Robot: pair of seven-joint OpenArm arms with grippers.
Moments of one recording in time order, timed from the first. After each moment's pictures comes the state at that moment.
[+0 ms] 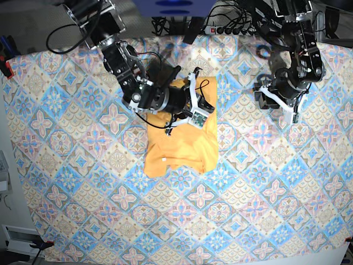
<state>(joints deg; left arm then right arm) 17.7 -10.4 -23.2 96.9 -26.0 -16.9 48.8 1.8 2.8 -29.1 86.2 6.5 37.7 -35.1</state>
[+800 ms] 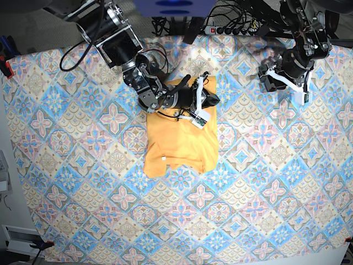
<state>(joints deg) 24.3 -5.2 -30.4 104.4 -31.7 -16.9 54.3 11.0 -2.5 -28.6 48.0 8.8 38.8 -17.4</state>
